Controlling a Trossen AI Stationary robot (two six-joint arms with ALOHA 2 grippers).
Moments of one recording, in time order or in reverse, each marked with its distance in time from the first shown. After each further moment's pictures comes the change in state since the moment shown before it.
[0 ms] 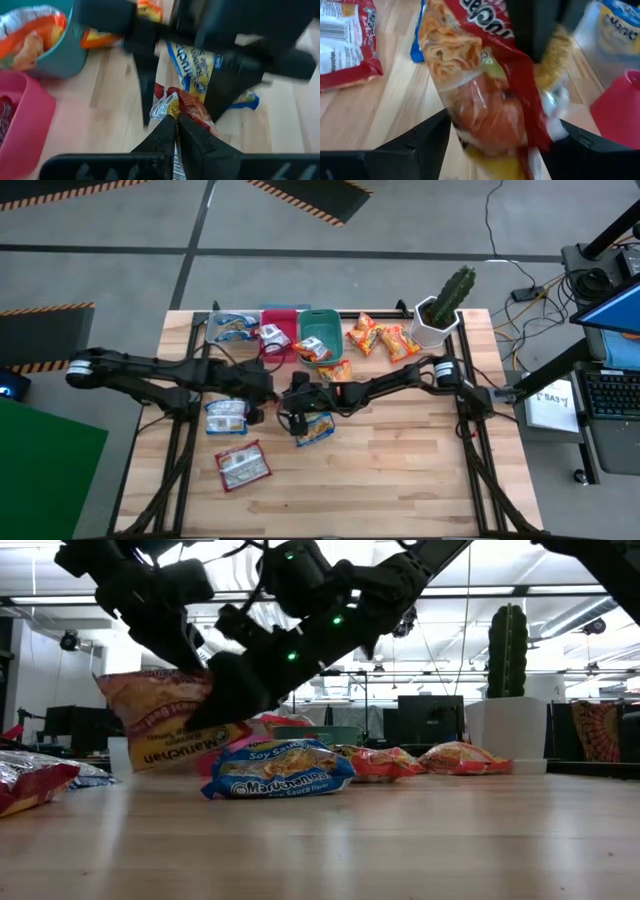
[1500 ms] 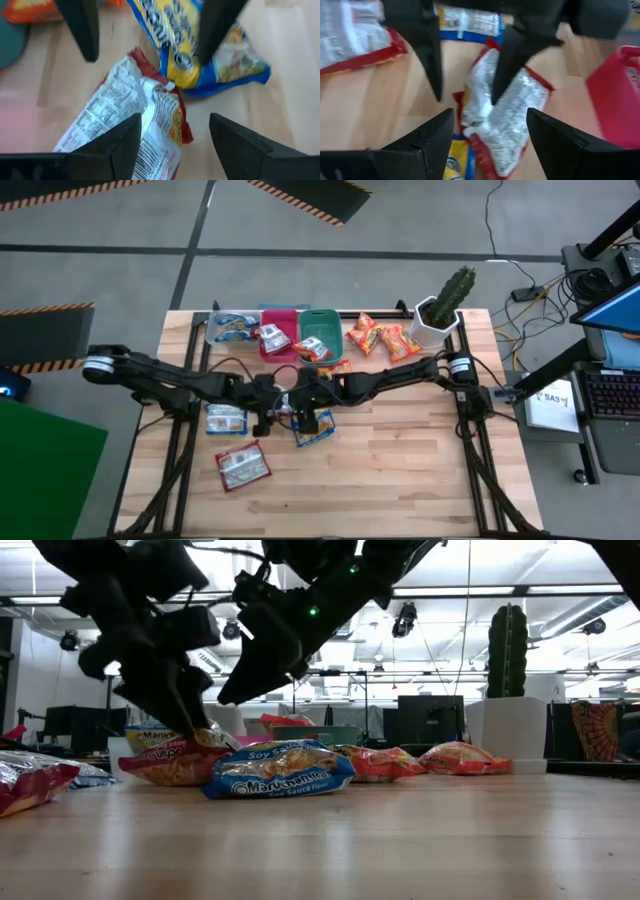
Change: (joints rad) left arm -0.063 0.210 -0.114 0.231 0.015 0.041; right arm 0.004 -0.127 0.060 -0.378 -0.056 0.061
